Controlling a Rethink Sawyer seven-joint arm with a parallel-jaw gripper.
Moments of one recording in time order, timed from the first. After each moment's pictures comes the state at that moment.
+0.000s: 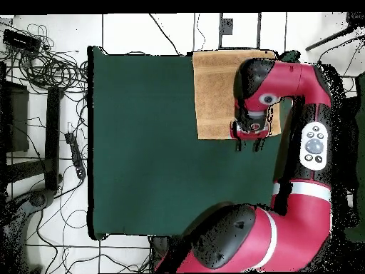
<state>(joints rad) -0.43 -0.20 0.30 0.64 -0.65 1.98 1.53</state>
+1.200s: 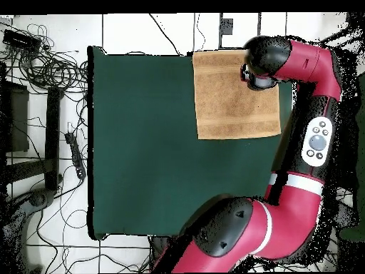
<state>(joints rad) -0.44 -0.11 0.44 0.38 -0.61 1.30 1.53</state>
